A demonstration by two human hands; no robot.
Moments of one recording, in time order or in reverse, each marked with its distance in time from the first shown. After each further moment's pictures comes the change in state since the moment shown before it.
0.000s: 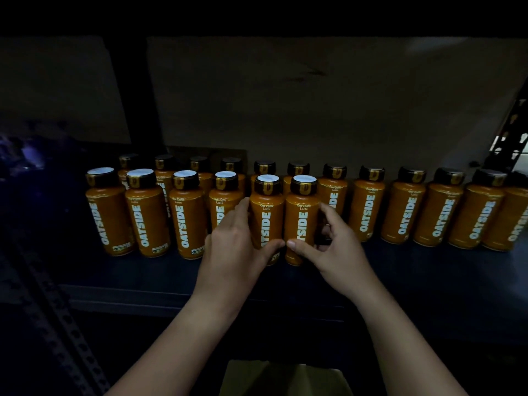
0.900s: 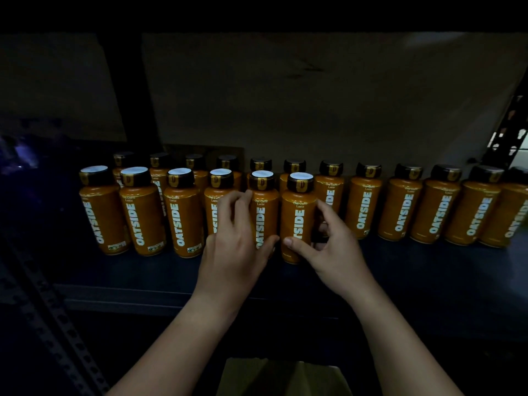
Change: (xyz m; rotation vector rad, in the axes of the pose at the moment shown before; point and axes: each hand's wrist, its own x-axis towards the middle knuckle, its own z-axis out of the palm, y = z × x) left_hand -0.006 0.007 0.003 0.114 0.109 0.162; right_hand -0.005 -0.004 0.001 -0.042 0.028 0.014
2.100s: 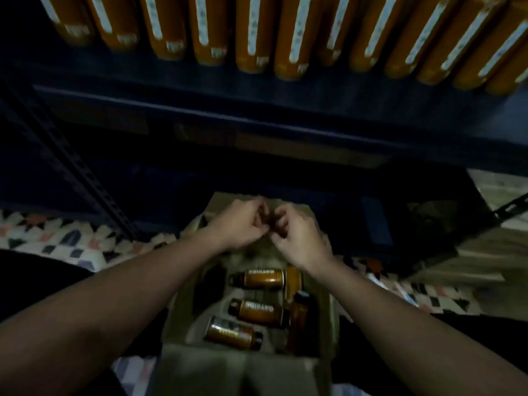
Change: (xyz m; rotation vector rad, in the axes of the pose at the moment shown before) left_hand -0.216 -0.003 0.060 -0.329 -0.979 -0.306; right_hand -0.207 0.132 0.053 -0.407 -0.363 0.213
